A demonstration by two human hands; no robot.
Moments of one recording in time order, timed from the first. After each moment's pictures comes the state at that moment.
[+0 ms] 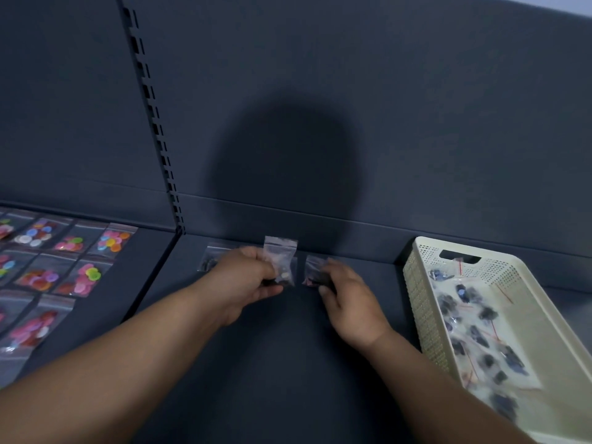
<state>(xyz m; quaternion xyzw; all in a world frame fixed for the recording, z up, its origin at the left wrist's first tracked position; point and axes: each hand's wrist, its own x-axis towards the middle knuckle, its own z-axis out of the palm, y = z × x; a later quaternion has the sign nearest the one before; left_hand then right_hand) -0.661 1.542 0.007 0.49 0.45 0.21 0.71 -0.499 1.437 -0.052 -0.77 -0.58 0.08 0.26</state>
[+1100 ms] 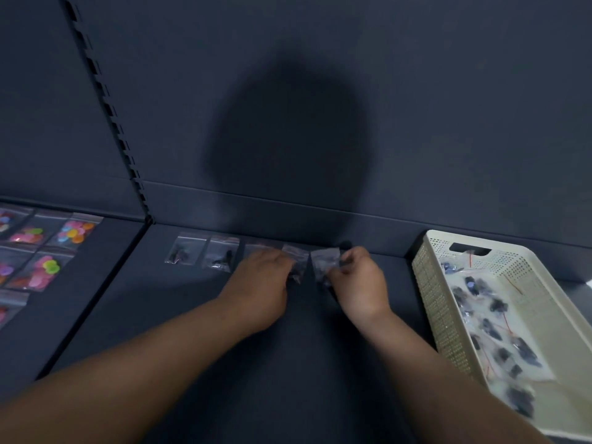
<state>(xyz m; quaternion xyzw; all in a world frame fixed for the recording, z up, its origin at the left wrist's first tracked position) -0.614 1.517 -0.032 0.94 0.29 0.10 0.15 -0.465 1.432 -0.042 -0.86 -0.32 0.15 0.37</state>
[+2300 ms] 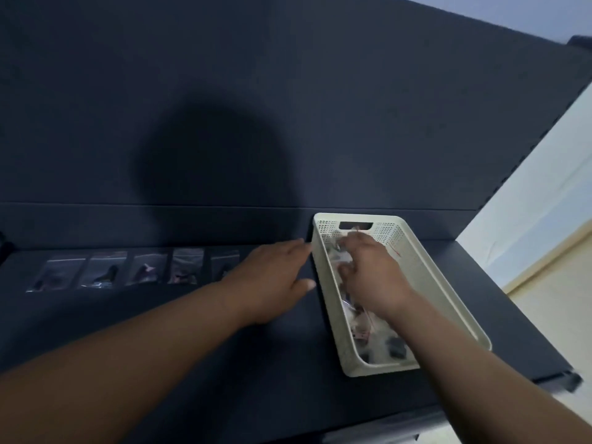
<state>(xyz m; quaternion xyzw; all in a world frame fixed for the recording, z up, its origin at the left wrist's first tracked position) -0.500 1.423 0.016 0.98 0.11 0.06 0.17 -0.367 1.295 0.018 -0.89 -0.42 0.03 0.15</state>
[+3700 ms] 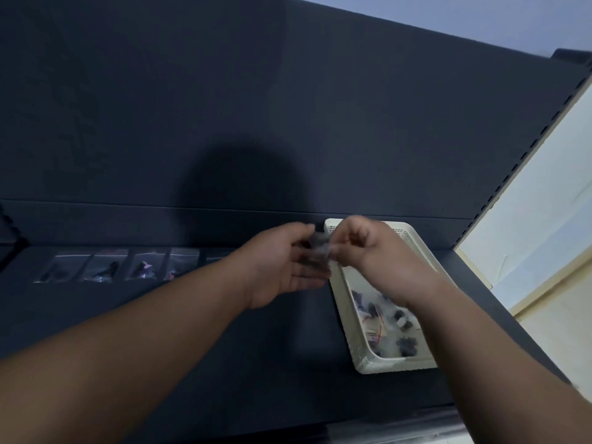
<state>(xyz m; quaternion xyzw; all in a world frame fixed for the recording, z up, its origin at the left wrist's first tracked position) -0.487 1.384 0.061 0.55 0.23 0.07 0.80 -0.371 1.271 0.071 -0.72 -0.46 0.22 0.47</state>
